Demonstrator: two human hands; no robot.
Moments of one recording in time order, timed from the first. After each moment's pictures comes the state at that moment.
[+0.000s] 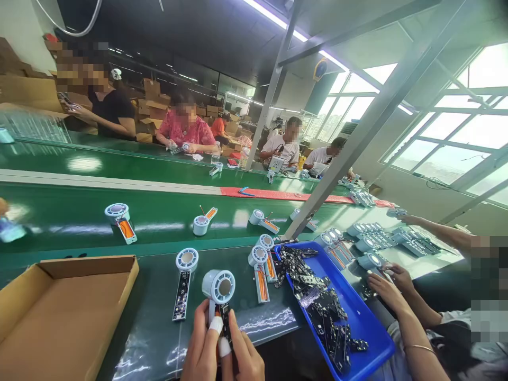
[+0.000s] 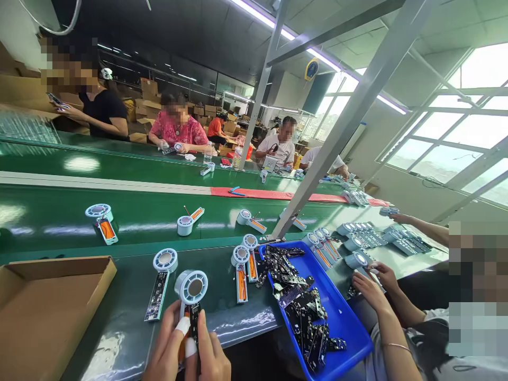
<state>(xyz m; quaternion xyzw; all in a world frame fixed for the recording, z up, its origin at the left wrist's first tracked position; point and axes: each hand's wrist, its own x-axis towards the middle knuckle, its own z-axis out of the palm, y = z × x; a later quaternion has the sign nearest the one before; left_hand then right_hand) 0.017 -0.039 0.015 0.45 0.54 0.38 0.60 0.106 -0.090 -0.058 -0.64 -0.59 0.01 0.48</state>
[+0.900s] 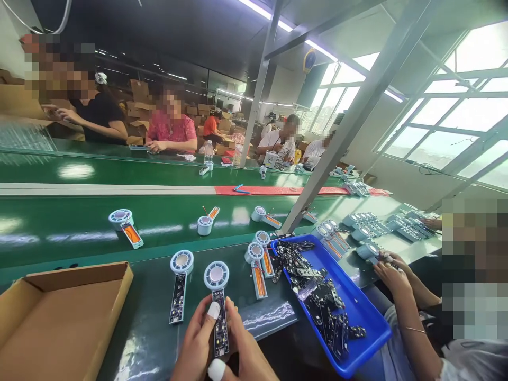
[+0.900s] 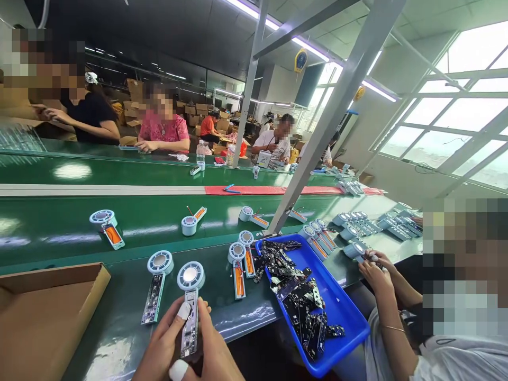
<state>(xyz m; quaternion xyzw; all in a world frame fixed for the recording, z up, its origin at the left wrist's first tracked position) 0.019 -0.015 -0.007 0.23 0.41 0.38 0.80 0.133 -0.089 -0.029 -0.58 -0.61 0.33 0.42</state>
